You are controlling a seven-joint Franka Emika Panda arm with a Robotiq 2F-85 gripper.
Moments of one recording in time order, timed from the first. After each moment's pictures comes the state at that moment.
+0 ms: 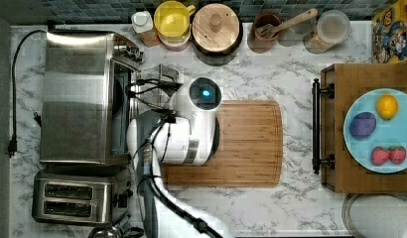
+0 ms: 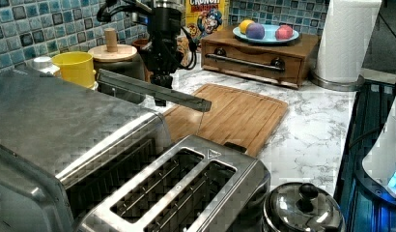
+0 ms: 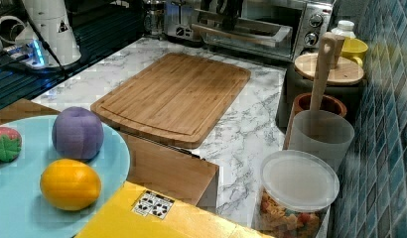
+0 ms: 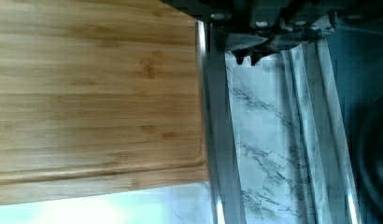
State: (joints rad) arm 0.06 0.19 0.11 -2.12 0.40 0.62 -0.77
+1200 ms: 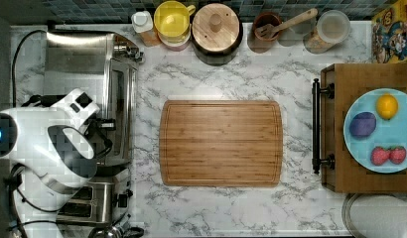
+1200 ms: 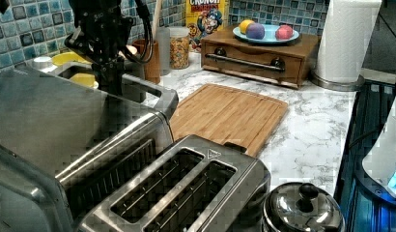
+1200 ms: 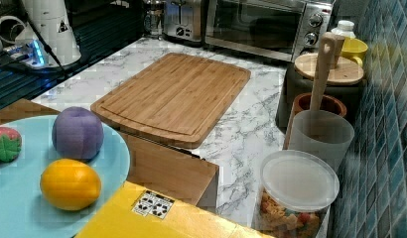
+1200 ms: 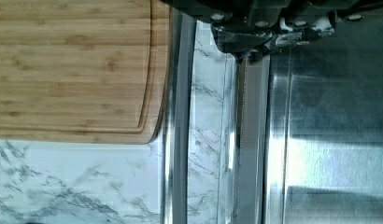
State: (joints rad) arm 0.30 0.22 0.32 -1.85 -0.26 0.45 -0.02
